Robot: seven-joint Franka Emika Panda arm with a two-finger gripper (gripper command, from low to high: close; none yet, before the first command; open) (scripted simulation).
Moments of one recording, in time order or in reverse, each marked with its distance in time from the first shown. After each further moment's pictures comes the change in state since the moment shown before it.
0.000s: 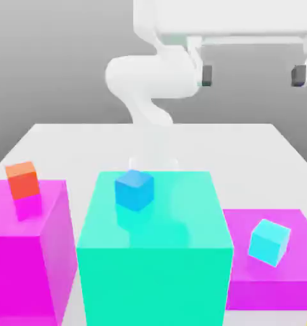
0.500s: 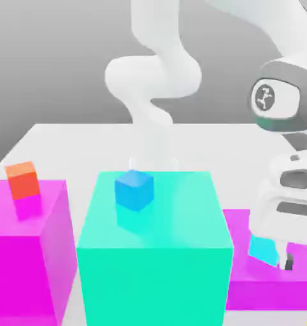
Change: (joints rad) arm 0.174 0.544 0.028 0.119 -0.144 0.078 0.438
